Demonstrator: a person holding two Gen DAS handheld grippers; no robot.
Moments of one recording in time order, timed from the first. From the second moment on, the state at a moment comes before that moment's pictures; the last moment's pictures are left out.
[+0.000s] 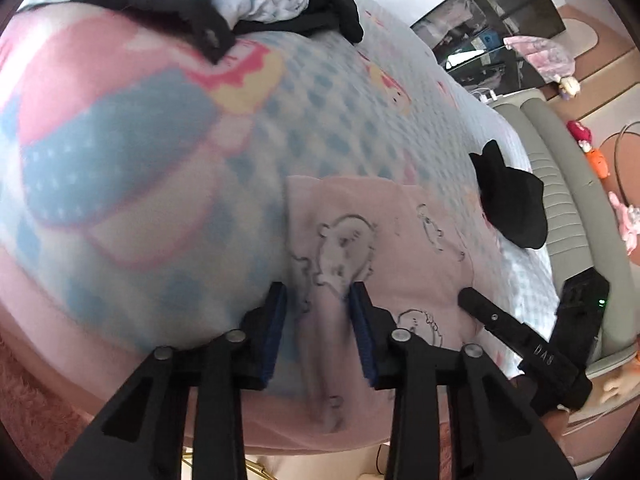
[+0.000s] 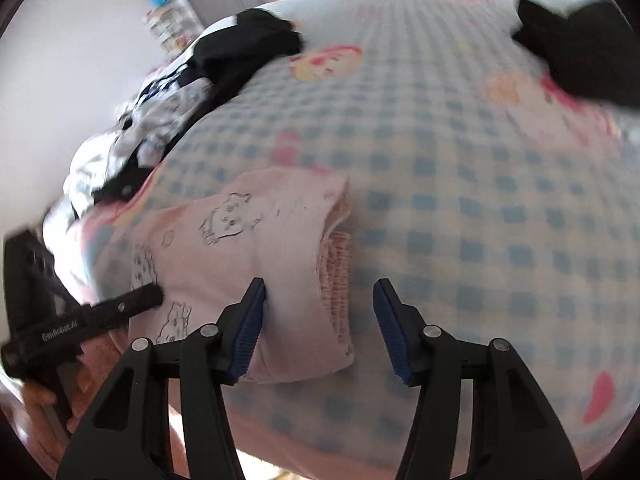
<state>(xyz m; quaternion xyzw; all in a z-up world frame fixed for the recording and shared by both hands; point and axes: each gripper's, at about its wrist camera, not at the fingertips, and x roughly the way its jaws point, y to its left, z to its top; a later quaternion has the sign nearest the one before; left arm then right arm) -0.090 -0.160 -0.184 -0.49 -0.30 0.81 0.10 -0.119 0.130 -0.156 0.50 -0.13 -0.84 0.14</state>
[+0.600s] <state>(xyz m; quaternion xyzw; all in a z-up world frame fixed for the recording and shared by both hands) -0.091 -0.139 -0.168 -0.49 -0.30 0.79 0.20 -0.127 0.128 -0.170 0.53 -0.21 -0.80 0.20</state>
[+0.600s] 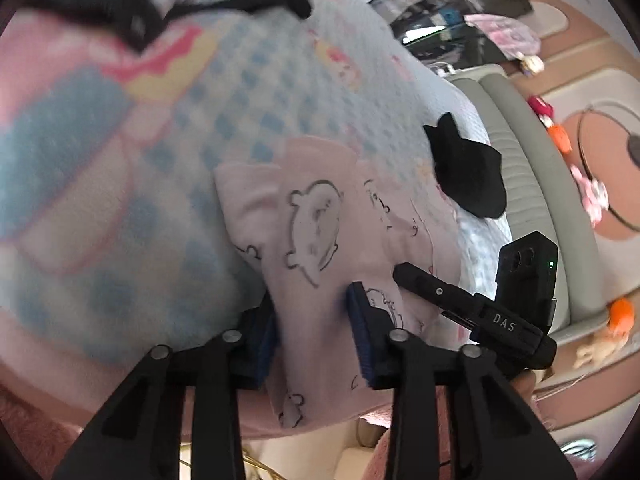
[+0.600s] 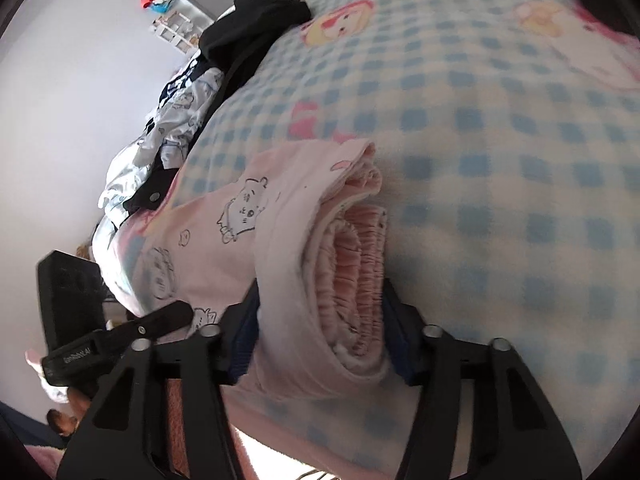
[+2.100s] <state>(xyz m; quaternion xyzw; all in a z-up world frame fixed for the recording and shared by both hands) -0.368 0.298 0.035 -0.43 -0.15 0.81 0.37 -0.248 0.497 0.076 0.37 -0.19 -0.91 -0.02</state>
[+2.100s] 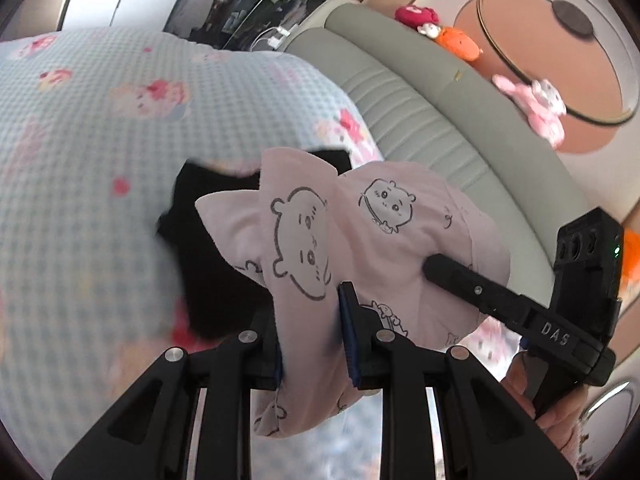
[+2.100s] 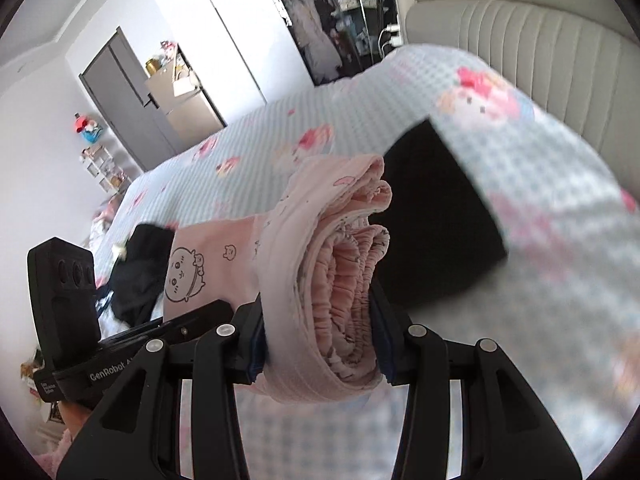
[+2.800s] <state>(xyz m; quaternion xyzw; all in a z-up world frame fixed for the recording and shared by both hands) -0.455 0.344 -0.036 -0.40 -0.15 0.85 0.30 -0.312 0.641 0.025 0.31 -0.24 -0.91 -0.11</state>
